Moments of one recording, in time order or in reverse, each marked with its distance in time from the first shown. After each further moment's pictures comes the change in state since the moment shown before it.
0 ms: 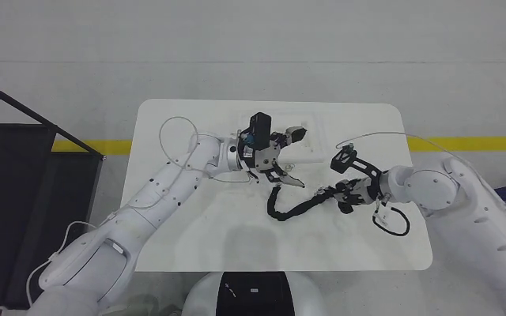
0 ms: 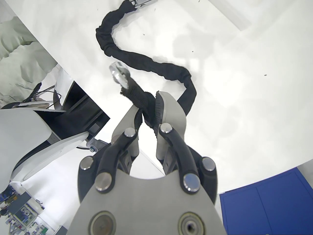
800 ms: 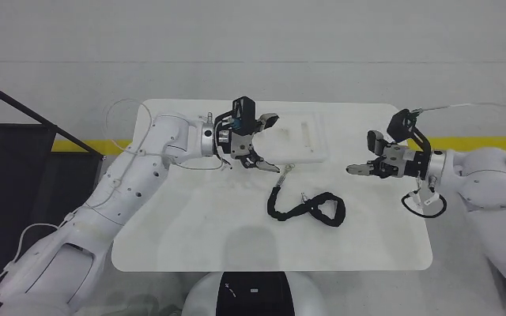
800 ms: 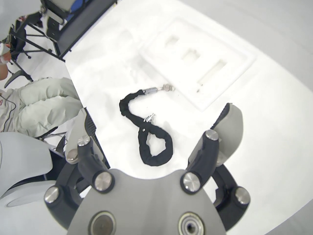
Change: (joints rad) left arm -0.023 0.182 -0.088 -0.217 -0.299 0.000 -0.560; right arm -0.169 0.039 0.358 0.074 0.150 -0.406 -0.477
